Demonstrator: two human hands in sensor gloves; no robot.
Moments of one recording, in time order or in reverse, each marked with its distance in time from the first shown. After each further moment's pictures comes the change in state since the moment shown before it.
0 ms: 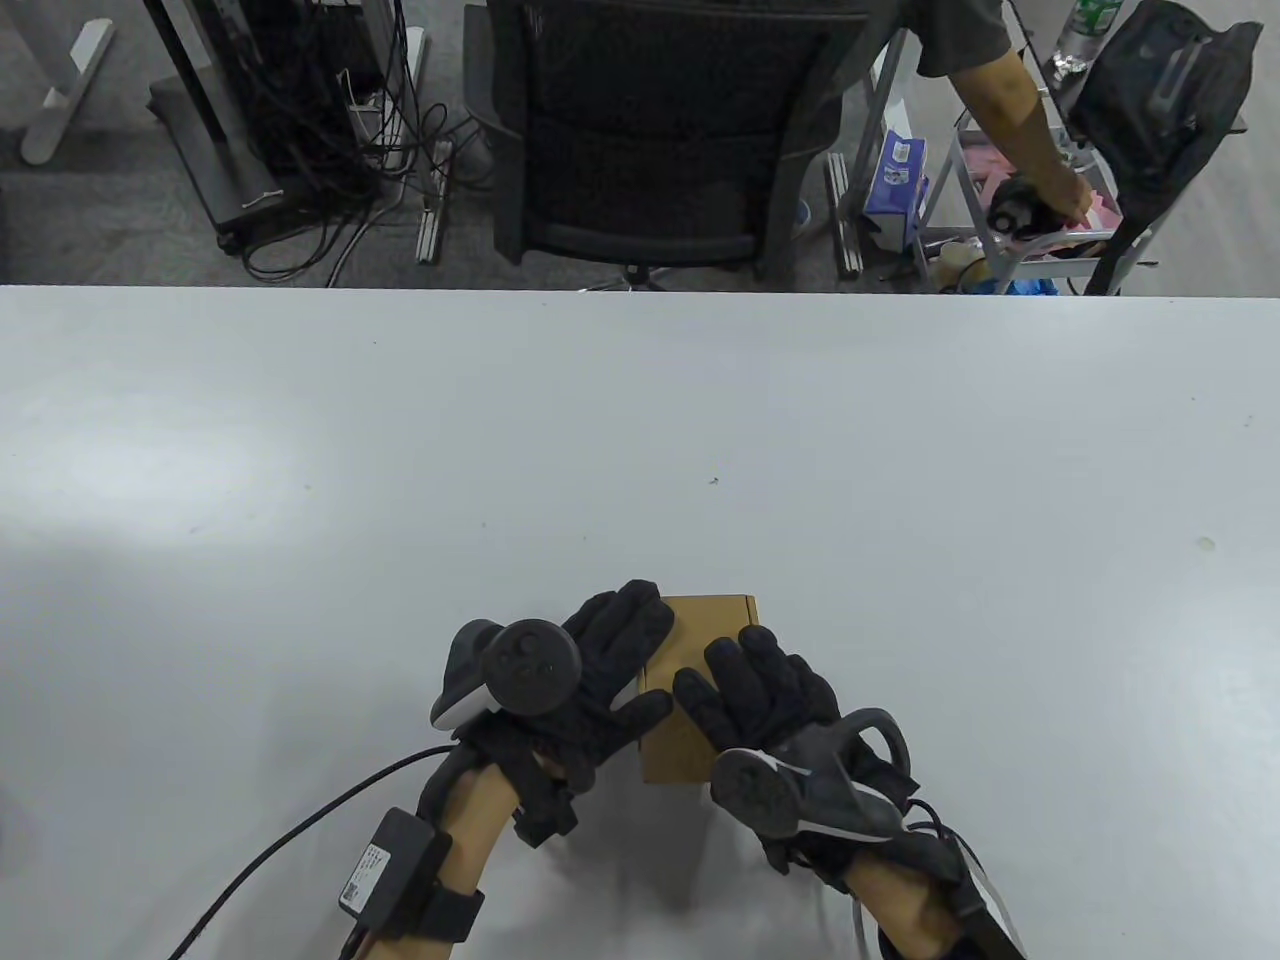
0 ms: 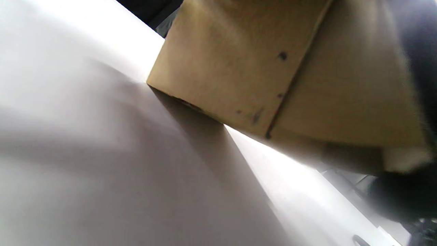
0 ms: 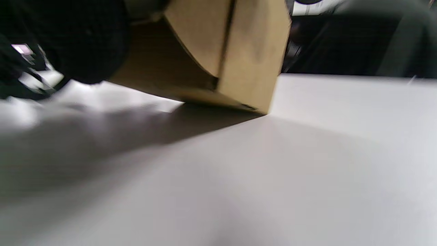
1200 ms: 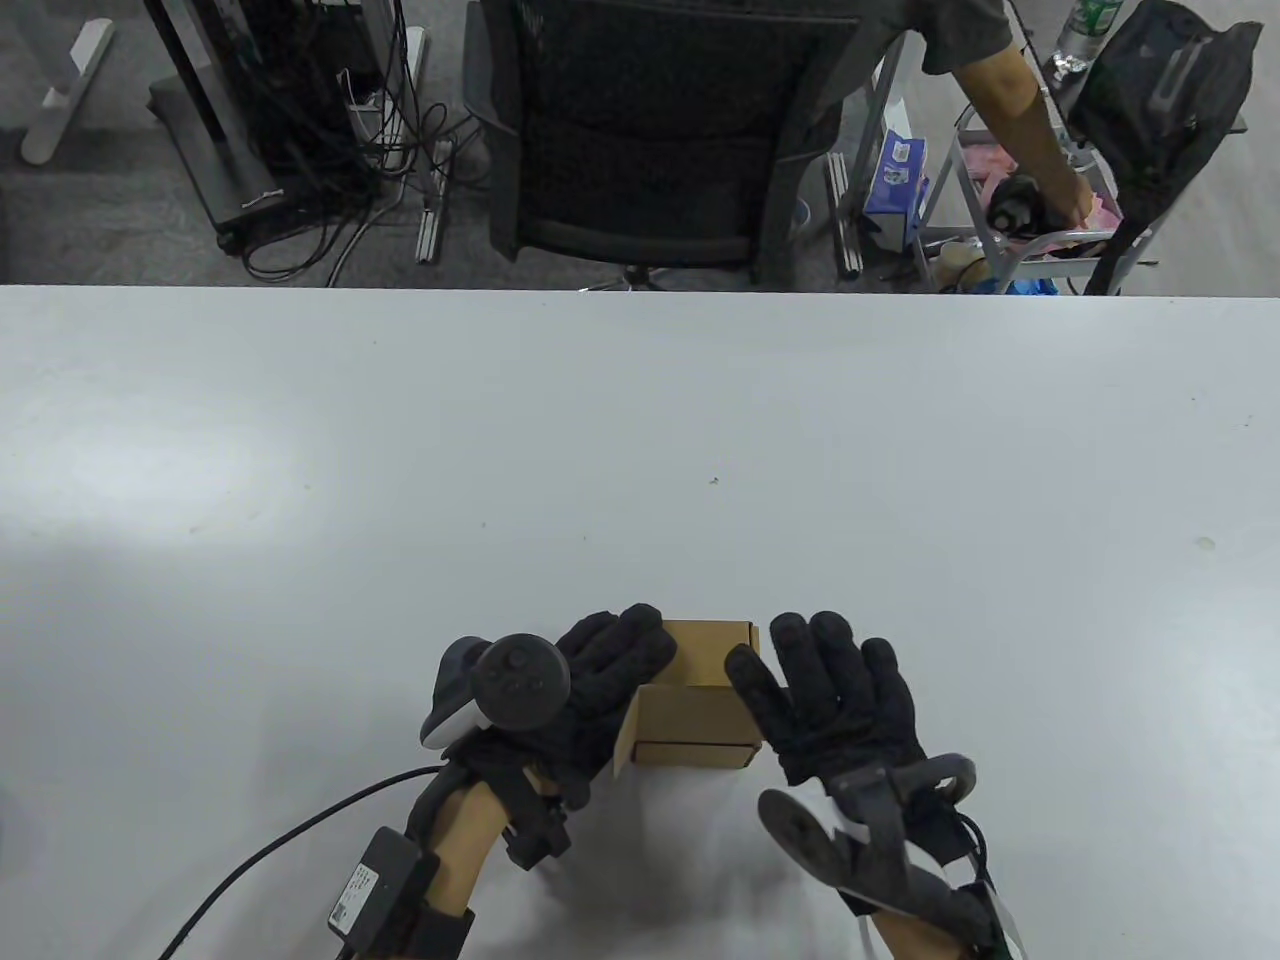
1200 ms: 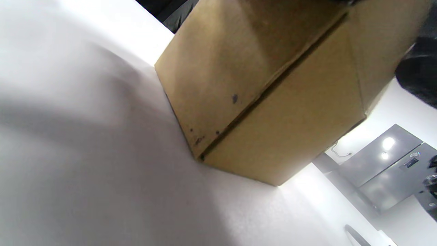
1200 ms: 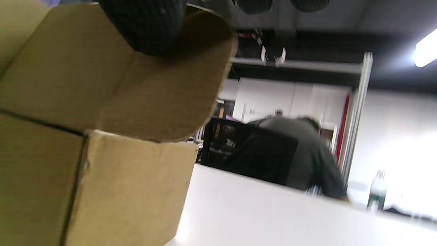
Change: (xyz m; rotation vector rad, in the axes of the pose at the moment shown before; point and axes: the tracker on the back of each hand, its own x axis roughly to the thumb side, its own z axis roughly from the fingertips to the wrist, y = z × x) left_hand -0.001 -0.007 0.012 -0.014 0.041 0.026; right_hand 0.028 -0.032 0.032 -0.478 0.227 0.485
